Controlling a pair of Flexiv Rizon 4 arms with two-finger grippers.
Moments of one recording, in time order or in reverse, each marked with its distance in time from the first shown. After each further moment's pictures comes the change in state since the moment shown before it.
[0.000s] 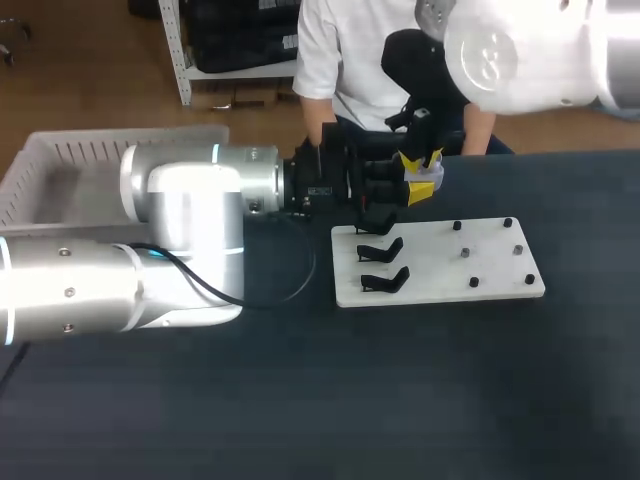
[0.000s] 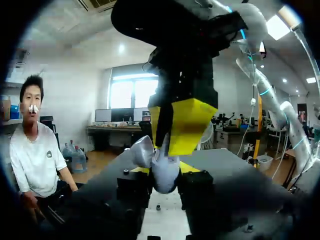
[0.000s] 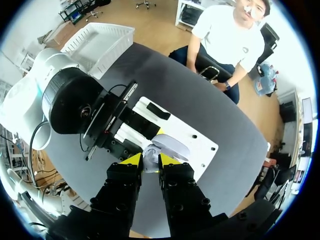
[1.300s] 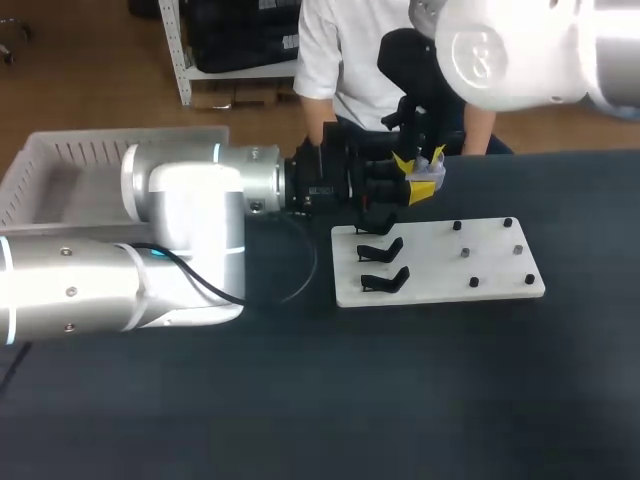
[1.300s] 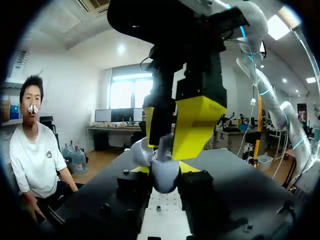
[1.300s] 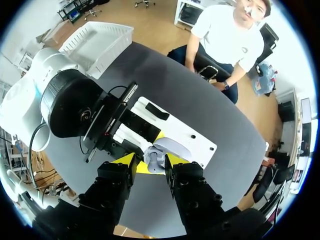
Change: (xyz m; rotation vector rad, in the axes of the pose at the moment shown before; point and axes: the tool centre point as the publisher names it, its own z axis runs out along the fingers) left arm -0.001 0.000 0.001 0.001 -0.001 0.001; right arm -0.003 -0.001 -0.001 0.014 0.008 0.006
